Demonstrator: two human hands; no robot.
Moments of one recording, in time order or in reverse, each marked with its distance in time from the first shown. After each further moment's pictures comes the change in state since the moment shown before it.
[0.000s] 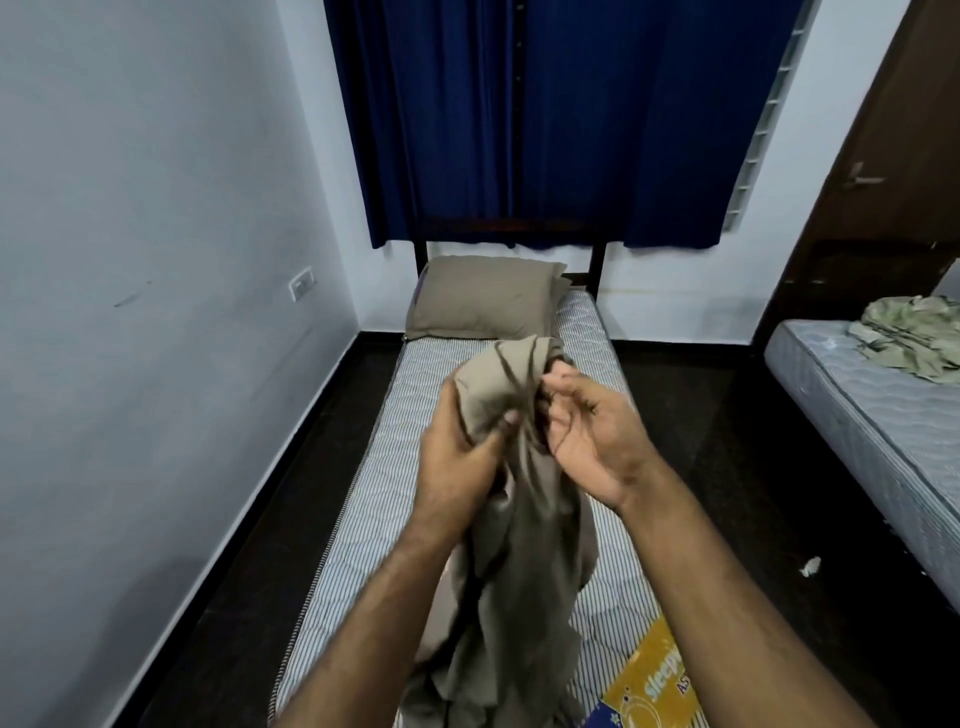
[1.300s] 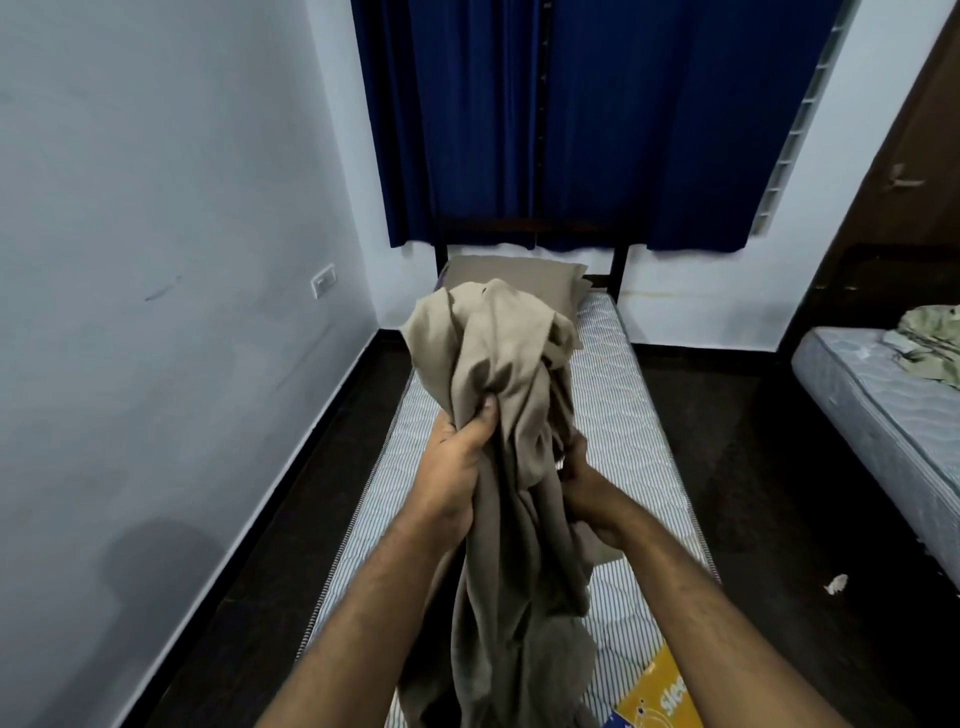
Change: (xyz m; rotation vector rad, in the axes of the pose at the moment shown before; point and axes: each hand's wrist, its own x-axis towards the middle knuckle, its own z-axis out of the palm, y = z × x) left_hand -0.007 0.029 -0.009 -0.600 0.009 -0.320; right_hand 0.012 0.076 -0.086 -0.860 0.112 0.297
